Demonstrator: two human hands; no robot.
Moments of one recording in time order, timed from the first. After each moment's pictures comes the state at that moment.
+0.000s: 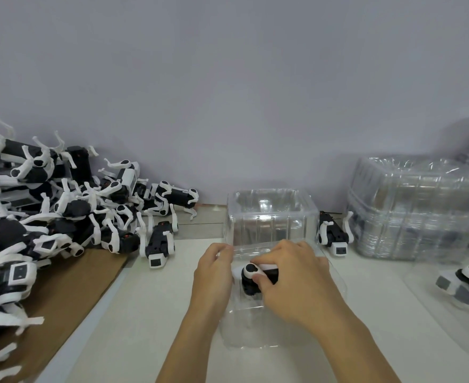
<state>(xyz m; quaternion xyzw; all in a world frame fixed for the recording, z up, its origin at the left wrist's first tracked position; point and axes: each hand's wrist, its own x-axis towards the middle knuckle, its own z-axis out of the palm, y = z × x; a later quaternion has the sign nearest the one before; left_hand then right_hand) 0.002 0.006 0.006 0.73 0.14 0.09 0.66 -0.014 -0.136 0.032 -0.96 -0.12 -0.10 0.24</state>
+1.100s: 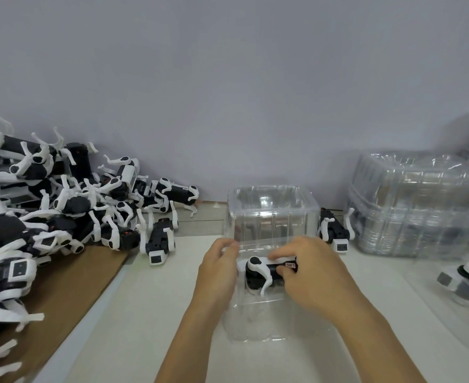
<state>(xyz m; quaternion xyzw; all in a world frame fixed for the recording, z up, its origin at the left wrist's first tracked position) 0.005 0.004 0.007 0.74 0.12 0.06 0.65 -0.007 -0.159 0.033 -0.95 -0.10 -0.09 0.27</state>
